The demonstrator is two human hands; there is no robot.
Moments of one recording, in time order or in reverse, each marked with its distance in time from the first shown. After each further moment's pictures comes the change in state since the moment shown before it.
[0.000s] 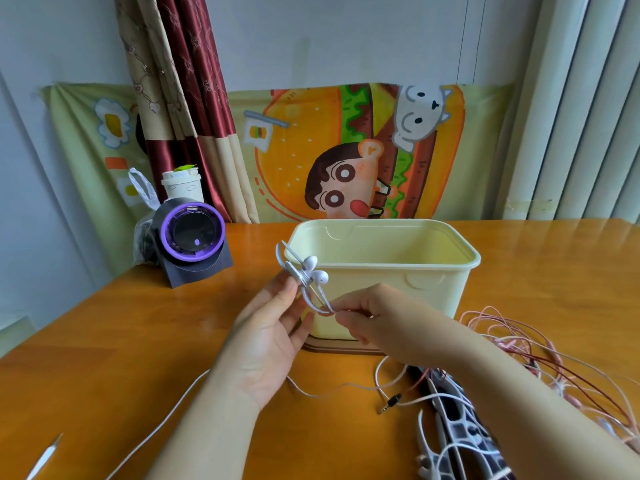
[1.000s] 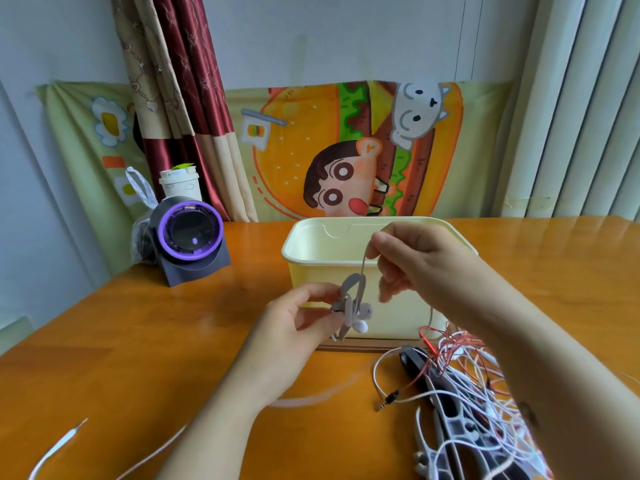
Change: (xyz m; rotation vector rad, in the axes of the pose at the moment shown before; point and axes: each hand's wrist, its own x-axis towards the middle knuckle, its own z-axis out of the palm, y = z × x) left_hand -0.005 -0.006 0.004 0.784 -0.162 0.240; right_hand -0.008 -0.009 -0.039 0.342 0.365 0.053
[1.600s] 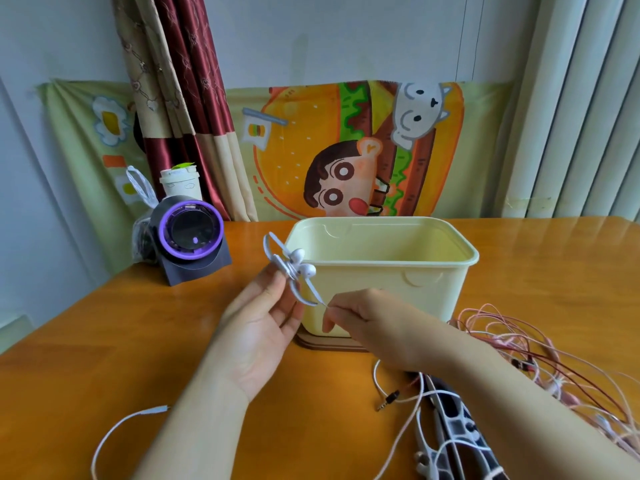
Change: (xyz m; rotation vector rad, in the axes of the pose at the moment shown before) left_hand 0.006 0.001 -0.015 -0.829 0.152 -0.184; right_hand -0.003 0.029 0.043 -0.419 -0.324 -0.044
